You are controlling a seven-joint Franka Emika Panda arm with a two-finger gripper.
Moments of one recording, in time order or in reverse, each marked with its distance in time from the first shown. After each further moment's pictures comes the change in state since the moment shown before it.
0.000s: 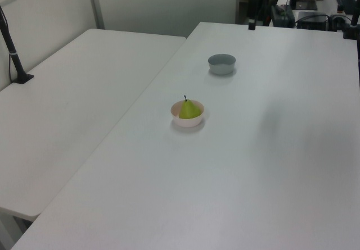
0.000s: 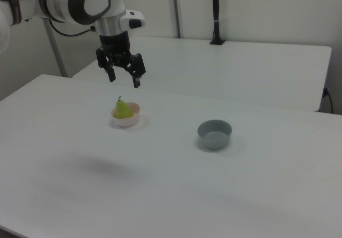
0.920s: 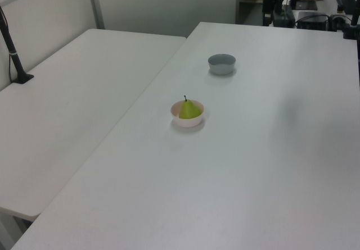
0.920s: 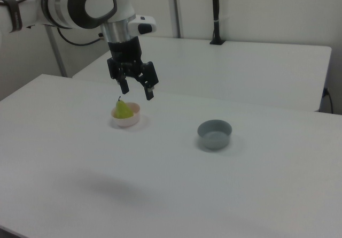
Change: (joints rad) arm -0.144 -0.108 0.050 -0.121 -0.120 -0.013 0.013
